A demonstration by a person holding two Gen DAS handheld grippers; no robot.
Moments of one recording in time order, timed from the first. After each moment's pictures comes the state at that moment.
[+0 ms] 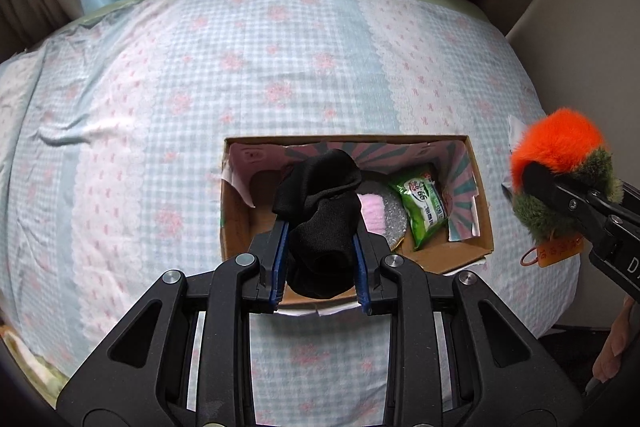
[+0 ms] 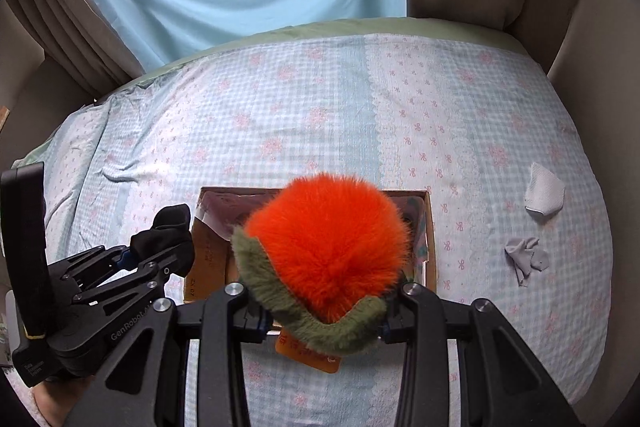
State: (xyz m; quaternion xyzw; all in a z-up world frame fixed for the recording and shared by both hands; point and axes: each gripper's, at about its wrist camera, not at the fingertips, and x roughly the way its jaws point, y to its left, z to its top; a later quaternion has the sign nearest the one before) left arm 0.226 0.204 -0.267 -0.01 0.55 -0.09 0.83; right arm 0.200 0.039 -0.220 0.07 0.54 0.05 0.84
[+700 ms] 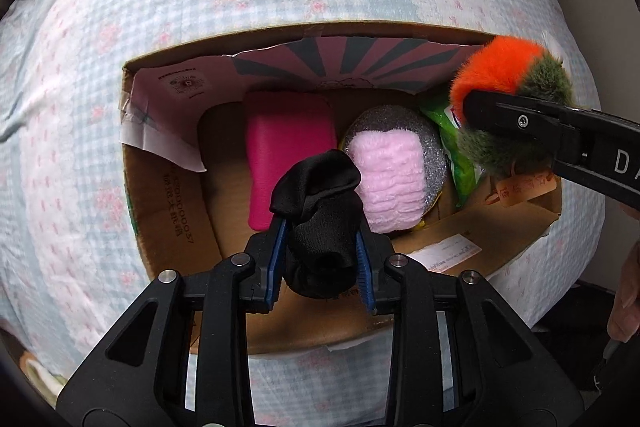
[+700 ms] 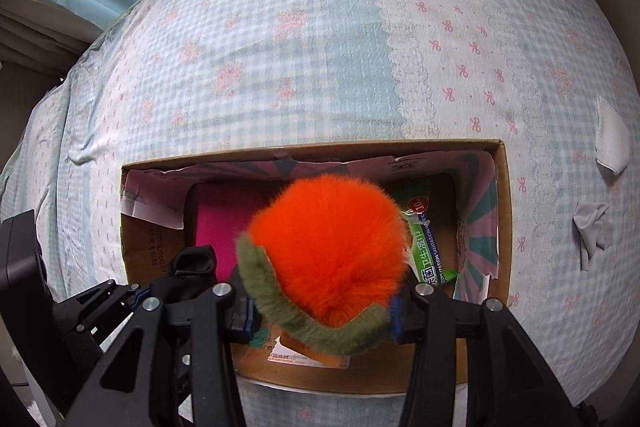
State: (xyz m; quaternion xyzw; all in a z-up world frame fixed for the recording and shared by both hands) left arm 0.272 0.178 -0.399 0.04 0.67 -0.13 0.73; right arm 0.274 0.035 -0.351 0.12 0.66 0.05 0.74
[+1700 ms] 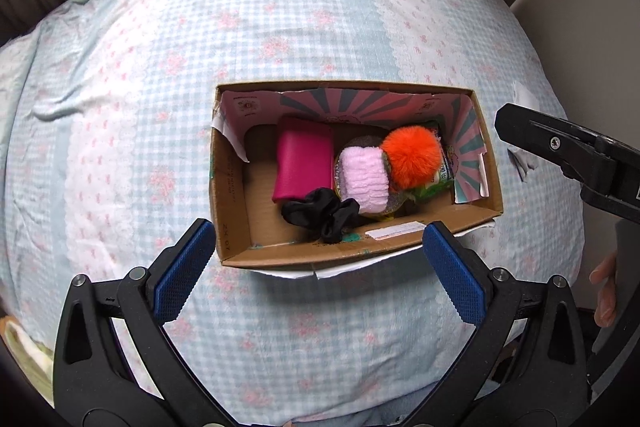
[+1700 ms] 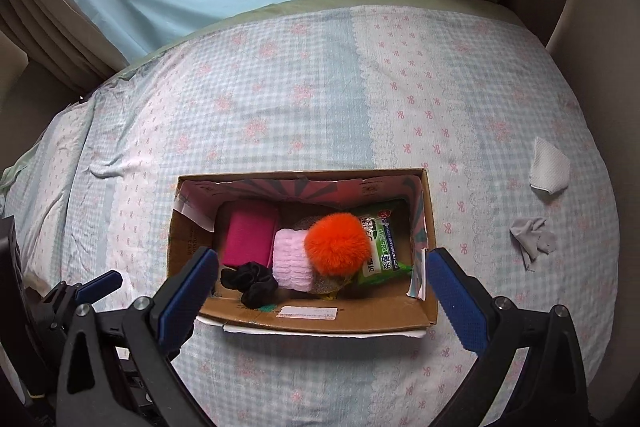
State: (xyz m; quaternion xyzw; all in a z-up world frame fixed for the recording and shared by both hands) left arm 0.211 0.200 -0.292 0.00 0.60 -0.10 0.80; right arm 0.201 0.028 -0.232 0.08 0.56 0.03 0.82
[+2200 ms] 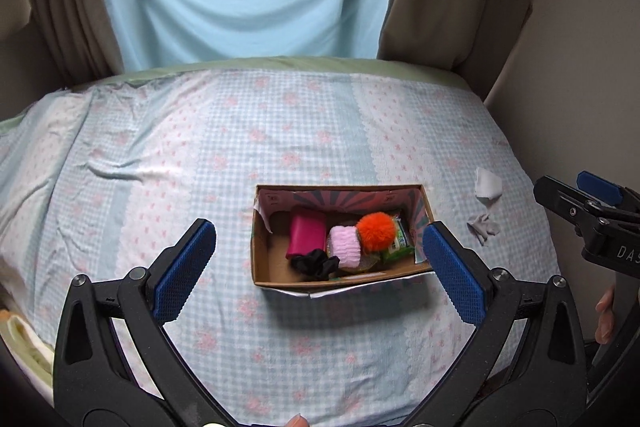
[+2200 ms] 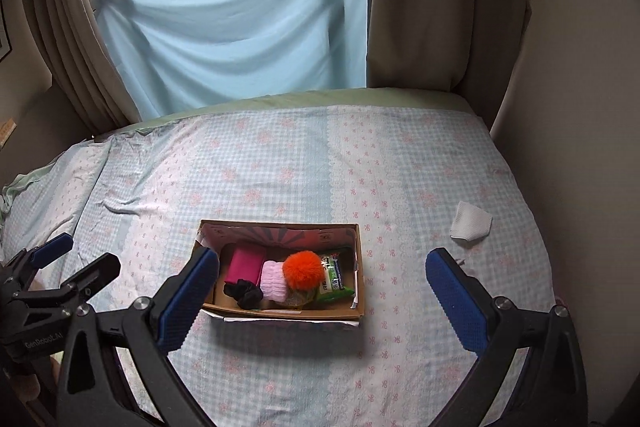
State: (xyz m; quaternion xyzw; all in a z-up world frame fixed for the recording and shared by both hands) left arm 0.127 0.201 -0.125 -0.01 0.44 -0.07 0.90; right arm 0.096 -0.006 -0.091 0.04 0.43 0.00 0.90
